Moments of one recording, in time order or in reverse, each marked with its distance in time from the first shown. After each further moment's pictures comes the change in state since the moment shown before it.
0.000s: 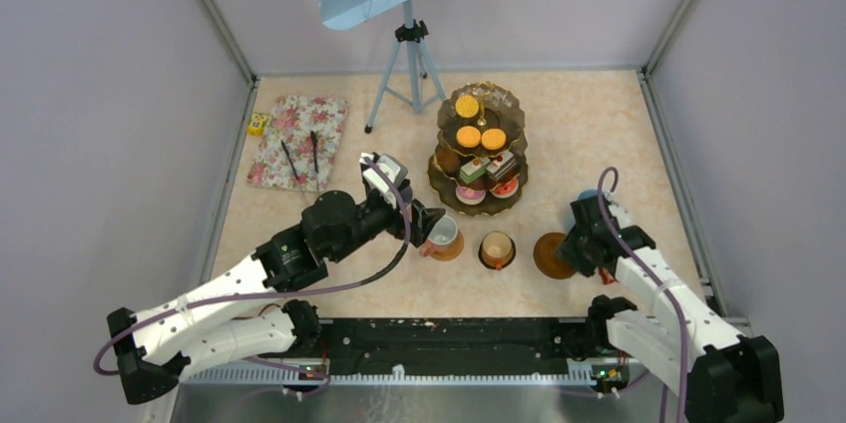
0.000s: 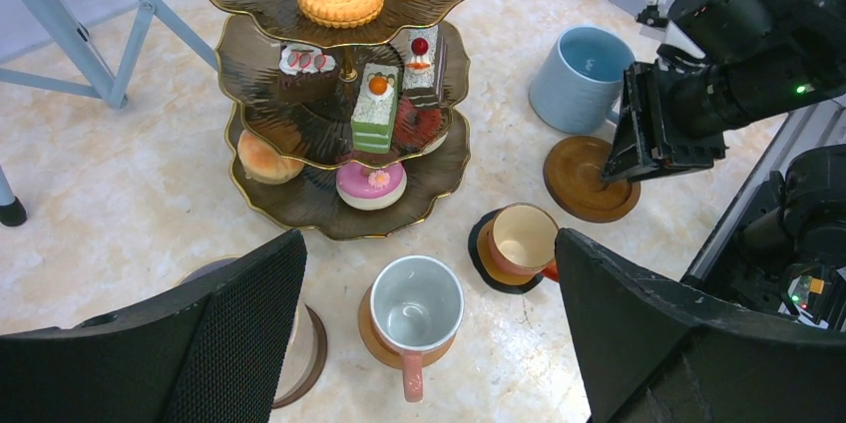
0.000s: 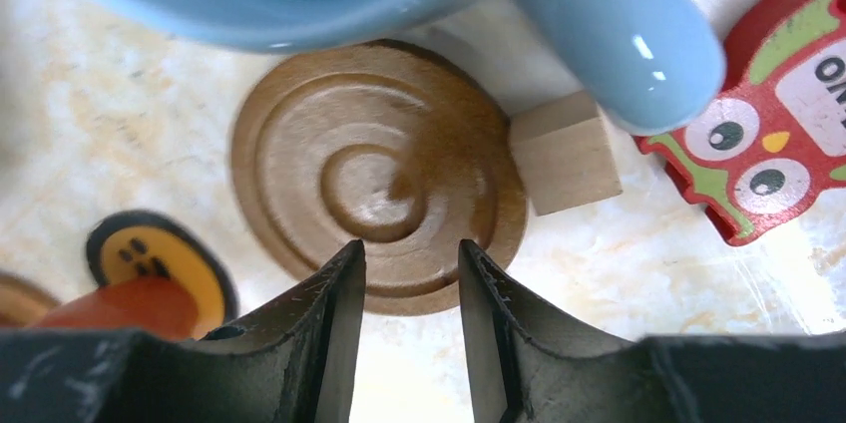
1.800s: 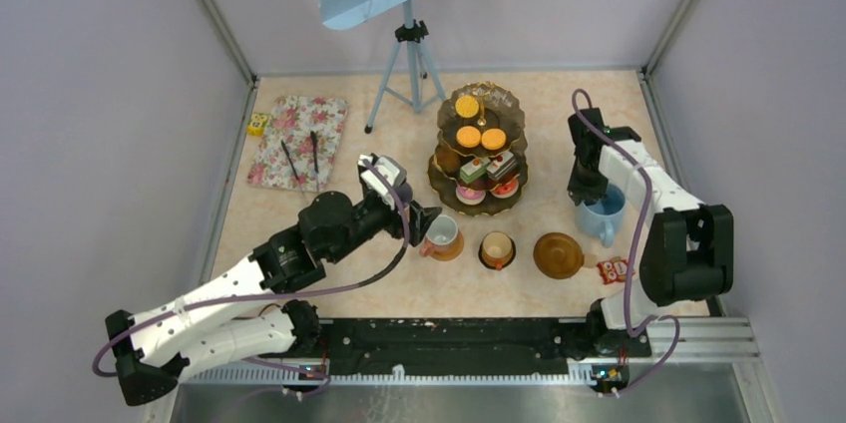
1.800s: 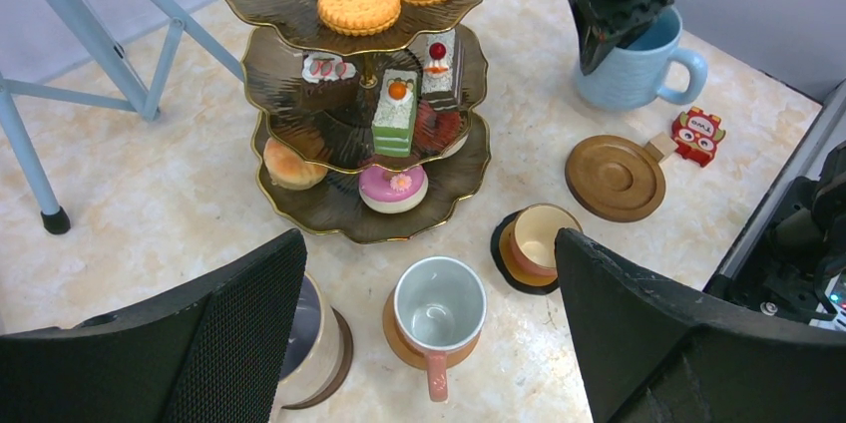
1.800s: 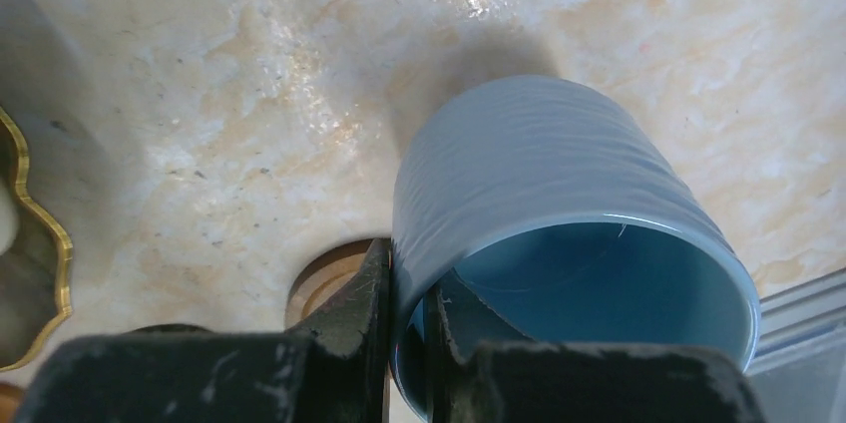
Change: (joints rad) left arm 0.001 -0.022 0.000 -0.007 -0.022 0.057; right arm -0.153 0.635 0.624 -0.140 0.082 -0.497
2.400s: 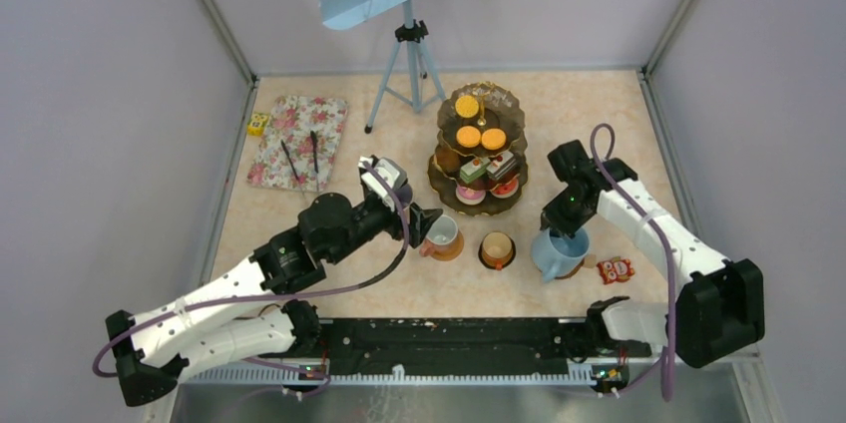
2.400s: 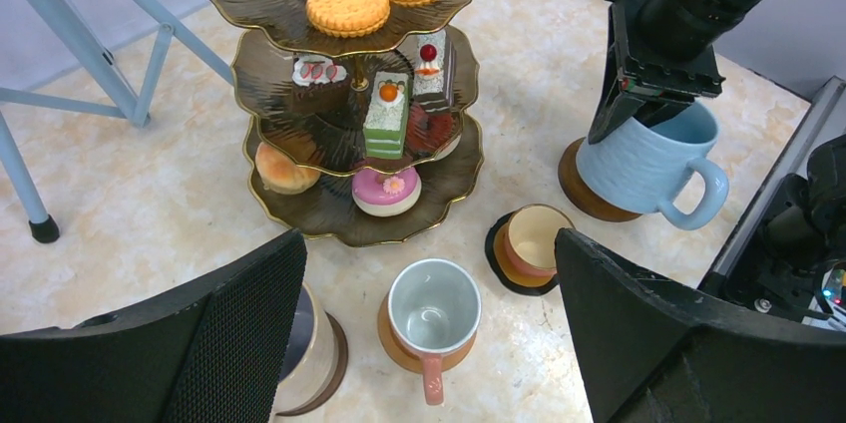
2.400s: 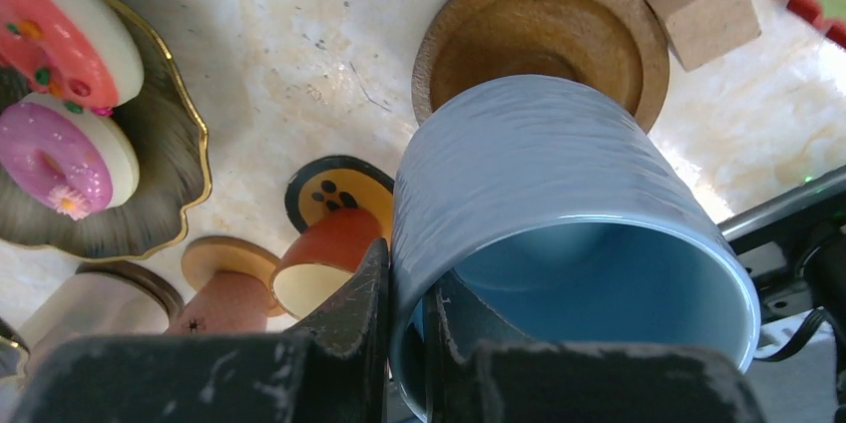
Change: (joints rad) left arm 0.000 0.006 -0.011 0.024 0.022 0.000; right arm 0.203 -0.282 -0.113 -0.177 -0.172 0.746
